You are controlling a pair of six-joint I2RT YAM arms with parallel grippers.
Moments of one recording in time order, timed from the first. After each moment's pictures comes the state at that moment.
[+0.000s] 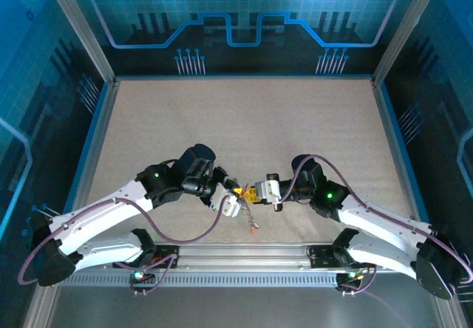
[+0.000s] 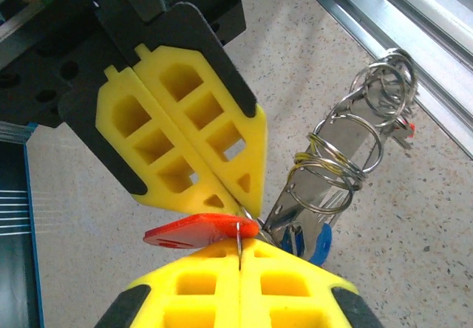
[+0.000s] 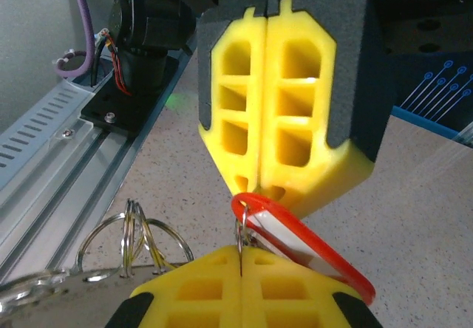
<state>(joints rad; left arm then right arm) -0.86 1.07 0.90 -0.57 0.40 1.22 0.76 0.98 0.51 0.06 -0.72 -0.67</state>
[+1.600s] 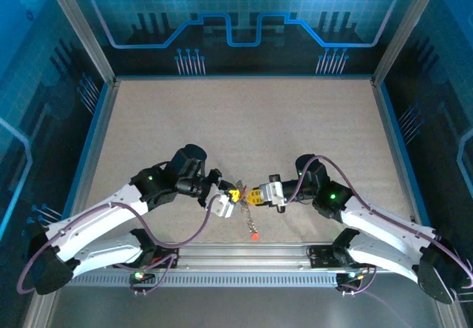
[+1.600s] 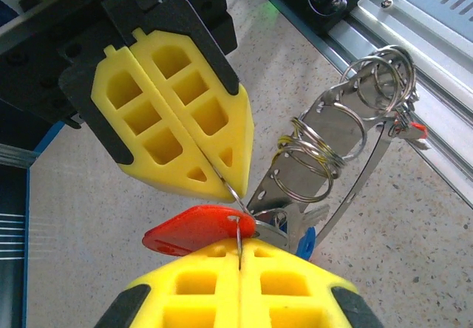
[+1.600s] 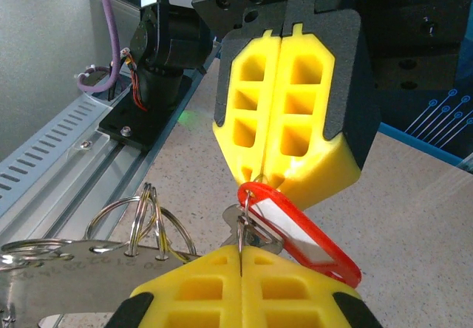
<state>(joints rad) -0.79 1.02 0.83 -0.51 0.55 1.21 0.75 0.95 0.50 0.06 -0.79 -0.70</state>
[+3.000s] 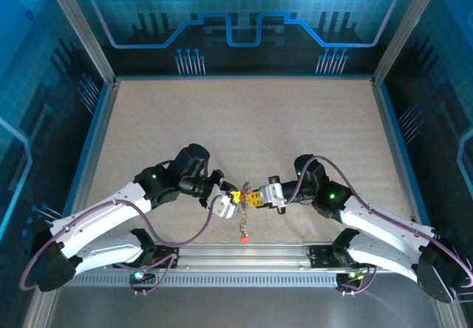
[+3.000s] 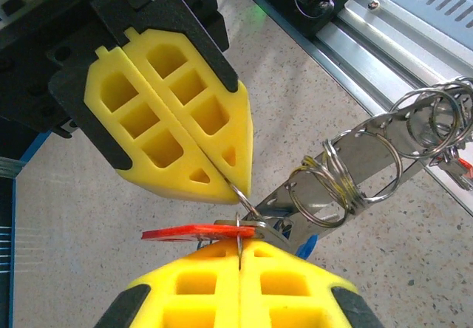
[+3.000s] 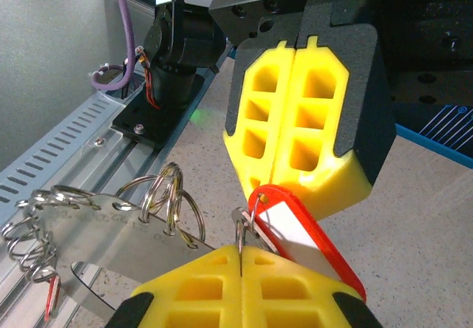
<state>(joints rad) -0.79 1.05 0.83 -0.51 0.58 1.23 0.75 0.96 0.50 0.04 -0.82 -0.72</state>
